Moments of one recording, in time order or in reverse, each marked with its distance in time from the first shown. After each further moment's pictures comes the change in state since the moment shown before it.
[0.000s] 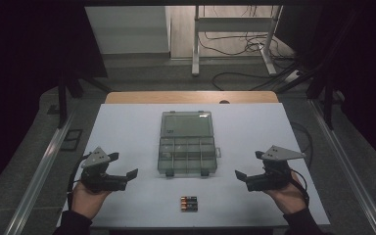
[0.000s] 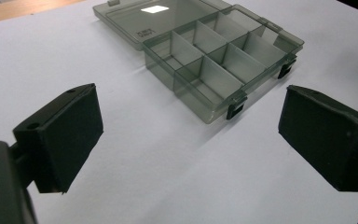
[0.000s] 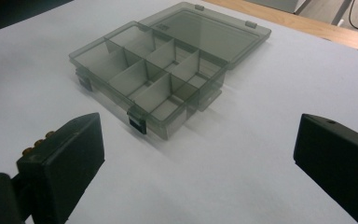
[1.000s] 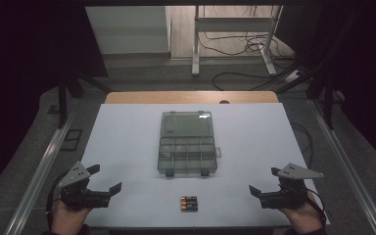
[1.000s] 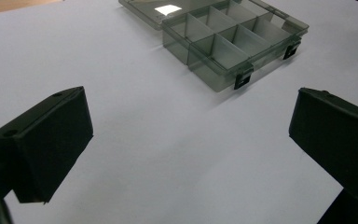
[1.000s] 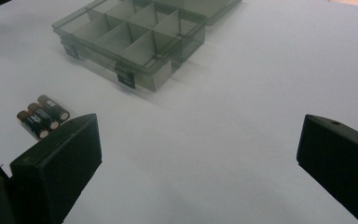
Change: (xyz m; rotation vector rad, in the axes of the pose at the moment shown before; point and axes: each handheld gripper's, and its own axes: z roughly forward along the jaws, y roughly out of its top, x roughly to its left) left arm -0.001 -0.037 -0.039 -0.015 0.051 -0.010; right arm 0.001 -0.044 -0.032 0.034 -0.064 0.073
